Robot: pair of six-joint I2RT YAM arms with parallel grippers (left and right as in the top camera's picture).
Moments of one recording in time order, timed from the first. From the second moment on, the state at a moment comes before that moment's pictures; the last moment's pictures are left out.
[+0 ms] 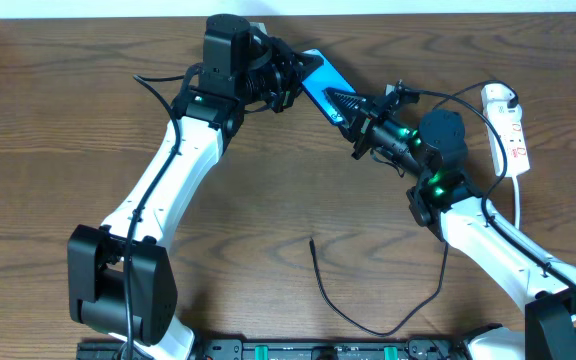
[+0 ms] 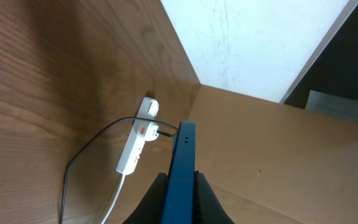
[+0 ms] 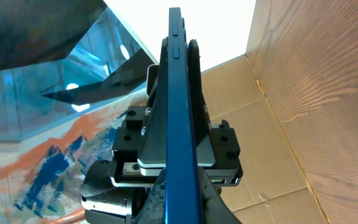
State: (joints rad) left arm -0.29 1.75 1.41 -0.14 0.64 -1.40; right arm 0.39 1.50 0.80 0.71 -0.50 1.95
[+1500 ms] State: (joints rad) left arm -0.07 1.75 1.41 -0.13 1.18 -1.46; right arm 0.36 1.50 0.80 0.63 -0.53 1.57
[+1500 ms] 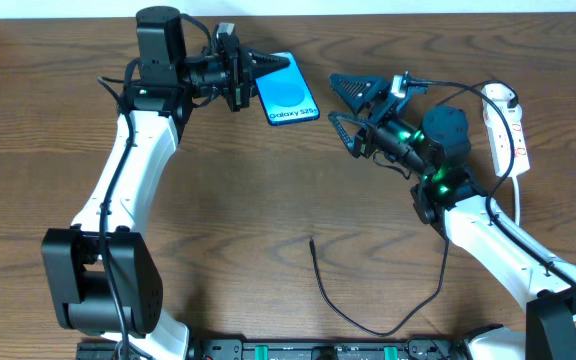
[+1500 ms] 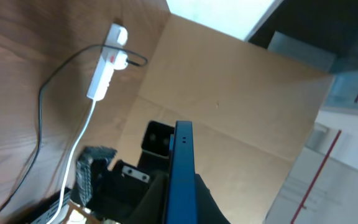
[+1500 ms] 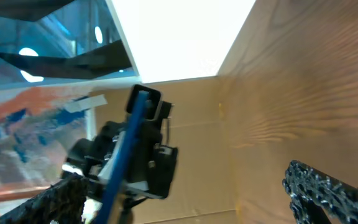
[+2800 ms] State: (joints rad) left arm -0.07 1.75 1.41 -0.13 1.23 -1.43; right arm 0.36 1.50 0.80 0.42 -0.47 1.13
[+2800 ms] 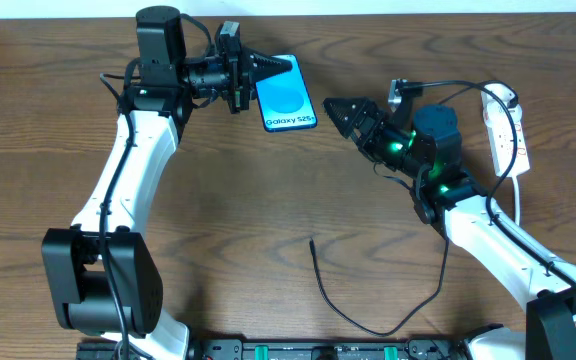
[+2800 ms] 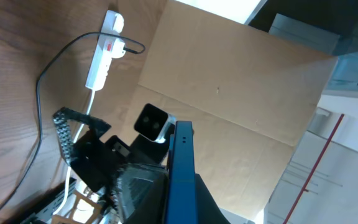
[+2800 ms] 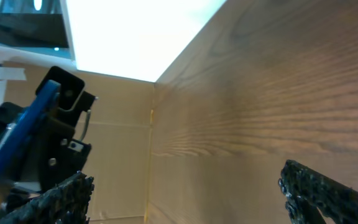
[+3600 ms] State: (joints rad) left arm -0.07 1.75 1.41 -0.18 1.28 -1.11; right arm 0.36 1.50 0.80 0.24 -0.48 0.86
